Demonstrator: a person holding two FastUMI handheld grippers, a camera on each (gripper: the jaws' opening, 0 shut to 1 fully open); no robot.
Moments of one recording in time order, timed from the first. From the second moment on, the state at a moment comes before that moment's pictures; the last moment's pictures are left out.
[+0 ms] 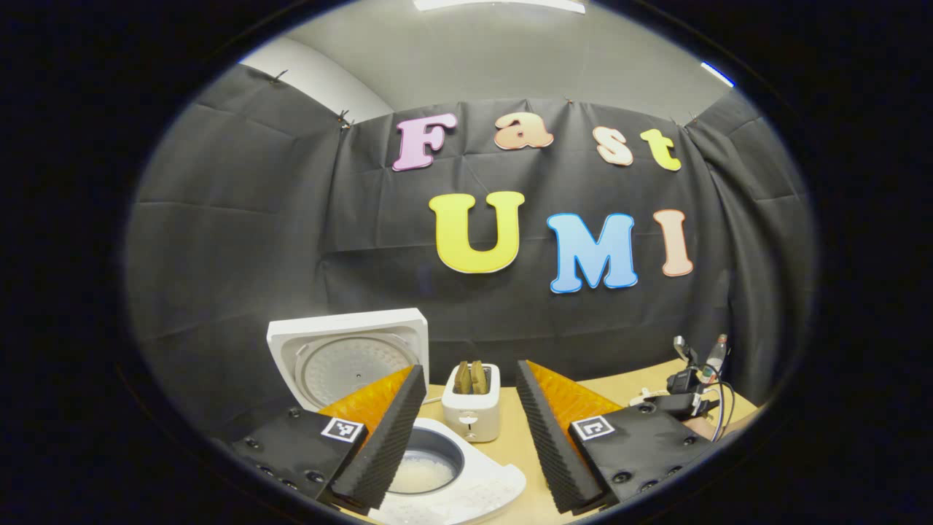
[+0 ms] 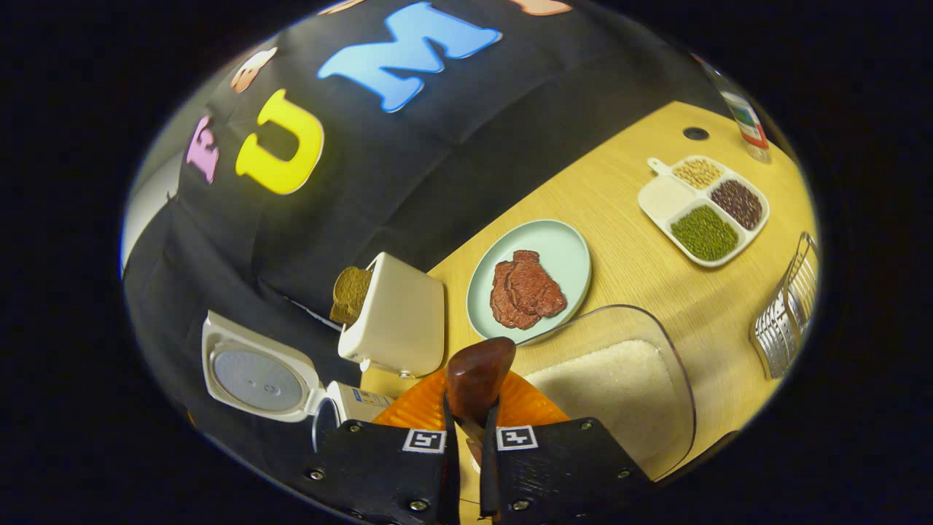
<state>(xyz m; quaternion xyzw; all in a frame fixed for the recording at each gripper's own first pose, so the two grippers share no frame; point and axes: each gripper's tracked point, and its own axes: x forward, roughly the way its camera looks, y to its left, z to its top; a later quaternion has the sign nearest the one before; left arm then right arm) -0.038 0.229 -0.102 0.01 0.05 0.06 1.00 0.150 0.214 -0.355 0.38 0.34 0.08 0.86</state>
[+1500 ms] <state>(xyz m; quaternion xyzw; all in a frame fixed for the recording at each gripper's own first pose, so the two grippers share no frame) -0.060 0.274 -0.089 0.01 0.02 0.07 1.00 0.134 0.272 -0.197 0.52 0.25 0.19 0.80</state>
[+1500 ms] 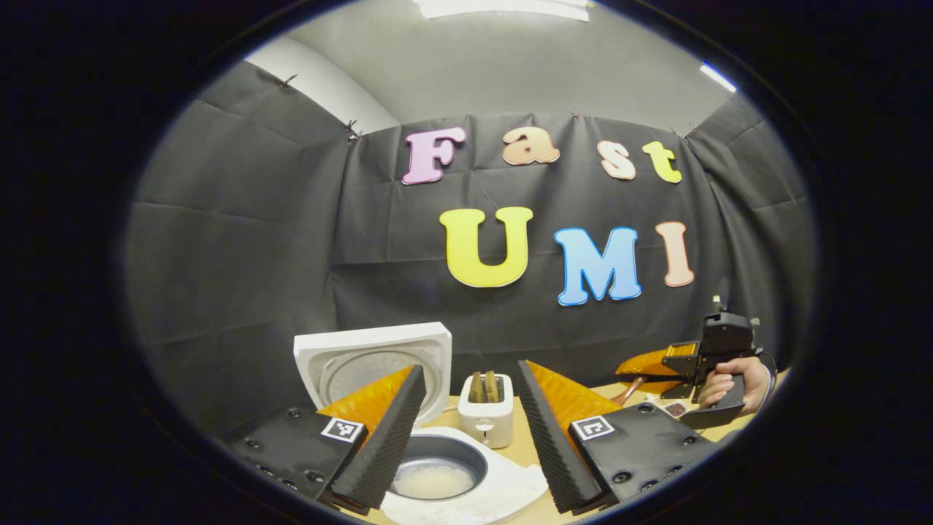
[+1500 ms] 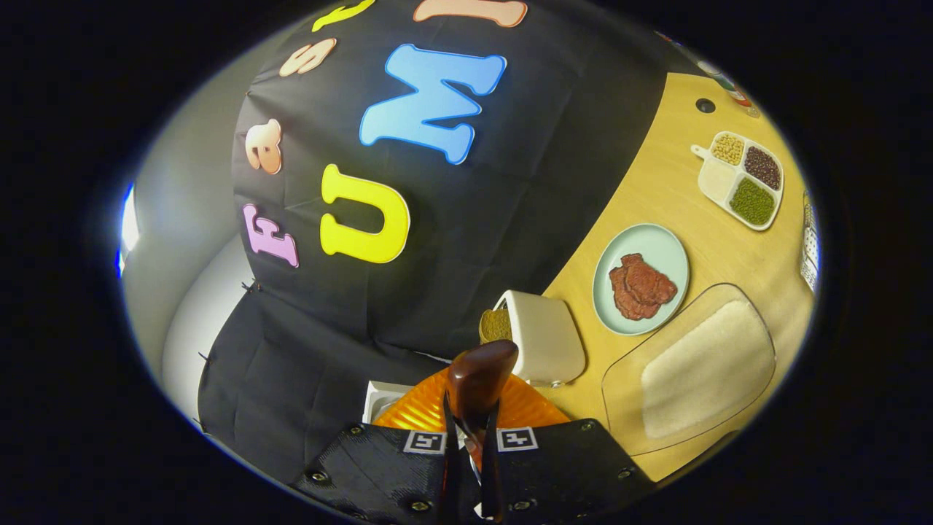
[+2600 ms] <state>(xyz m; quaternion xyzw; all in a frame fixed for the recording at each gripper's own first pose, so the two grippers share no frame) -0.107 0.361 -0.098 0.00 0.03 0.14 0.99 0.158 0.468 -0.237 0.37 0.31 0.28 0.83</state>
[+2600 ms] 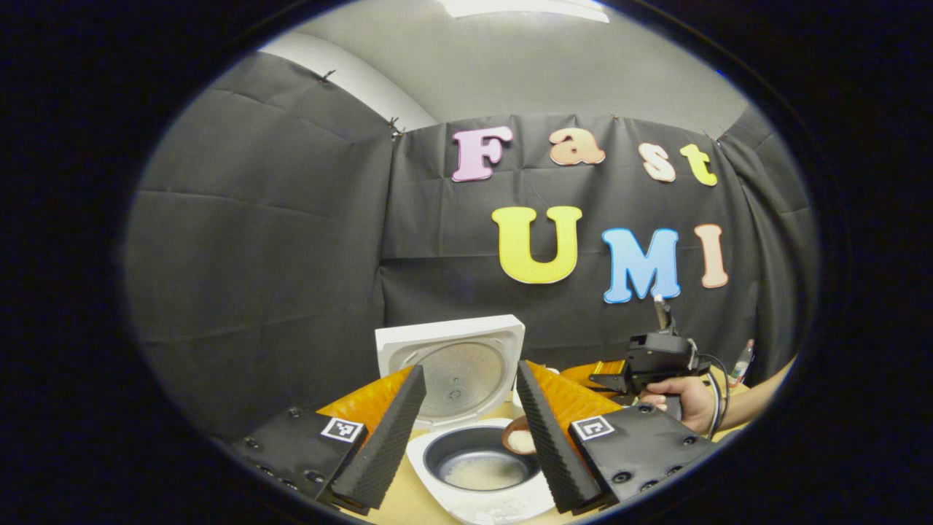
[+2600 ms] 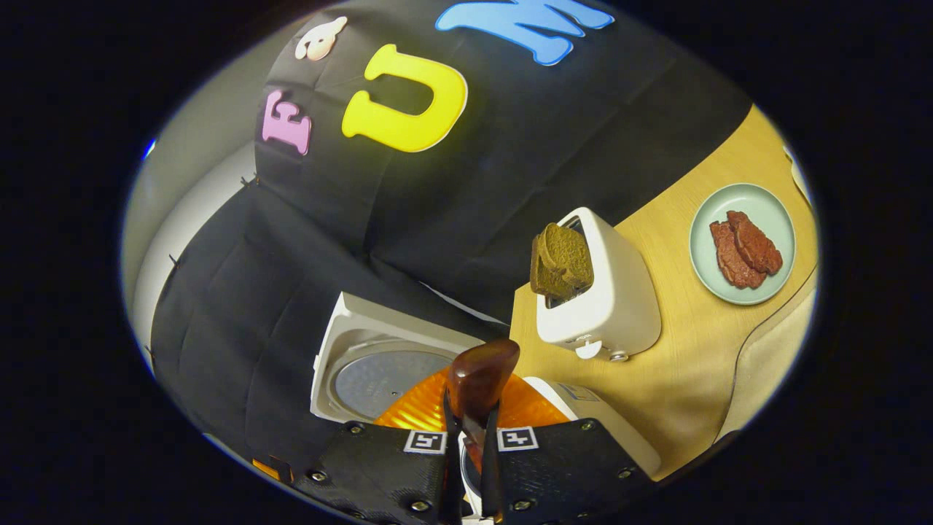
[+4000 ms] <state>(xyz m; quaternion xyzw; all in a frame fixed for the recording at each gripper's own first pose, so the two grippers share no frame) -0.167 0.394 -0.118 -0.05 0.03 0.20 0.98 0.089 0.547 -0.242 -0.25 0.02 0.51 0.82</state>
